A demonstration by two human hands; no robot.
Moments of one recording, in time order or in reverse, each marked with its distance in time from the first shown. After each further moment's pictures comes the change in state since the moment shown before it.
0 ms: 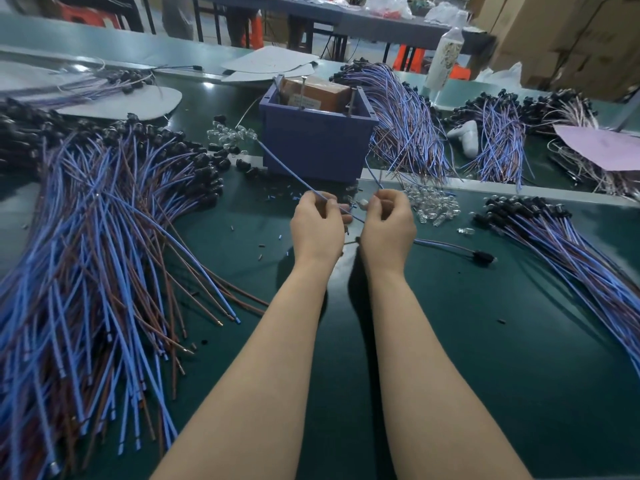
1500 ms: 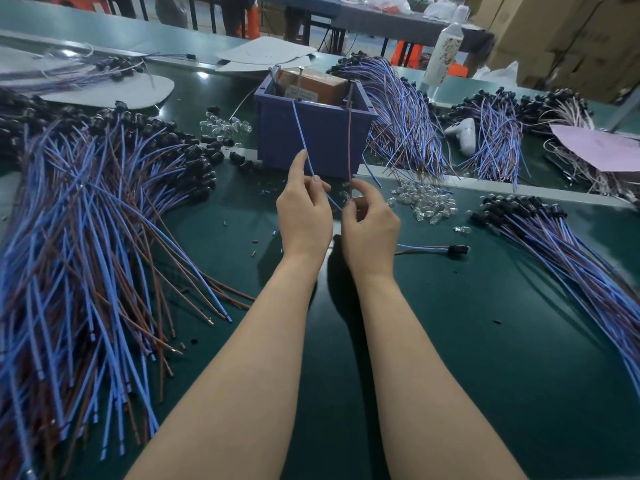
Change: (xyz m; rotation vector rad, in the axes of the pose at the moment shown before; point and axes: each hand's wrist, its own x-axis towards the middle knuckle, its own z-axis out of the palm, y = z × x) left_hand 0.019 -0.004 -0.004 0.203 0.130 0.333; right_hand -0.009 -0.002 0.005 -0.146 -0.151 -0.180
